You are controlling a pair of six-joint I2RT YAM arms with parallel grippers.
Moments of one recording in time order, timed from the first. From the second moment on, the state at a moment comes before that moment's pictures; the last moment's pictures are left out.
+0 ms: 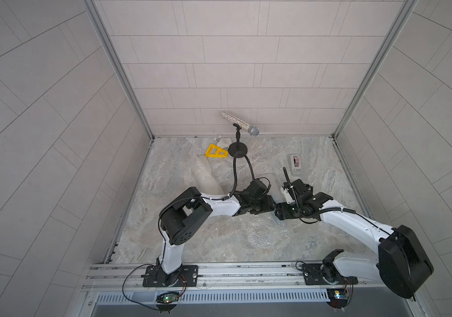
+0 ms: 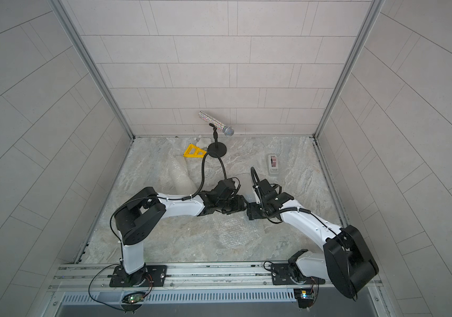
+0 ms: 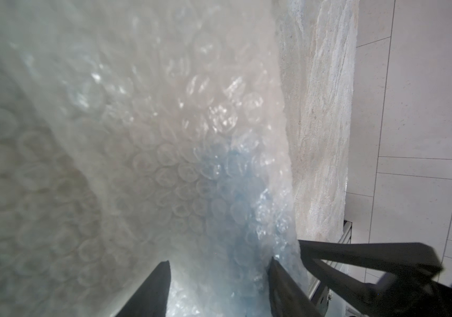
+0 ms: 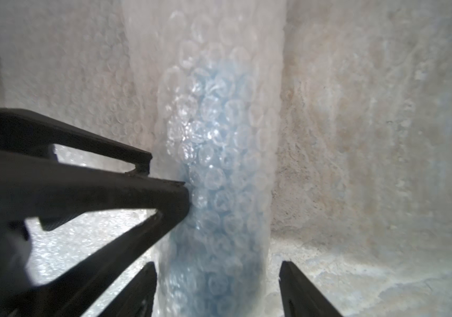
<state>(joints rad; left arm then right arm) -0.91 1.92 1.06 0.05 0.25 -0.97 0.48 1.23 0.72 -0.62 -0.10 0.38</state>
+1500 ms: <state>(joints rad) -0.93 1.75 1.01 -0.07 0.17 -1.00 0.52 1.33 0.75 -0.56 -0.17 0.38</state>
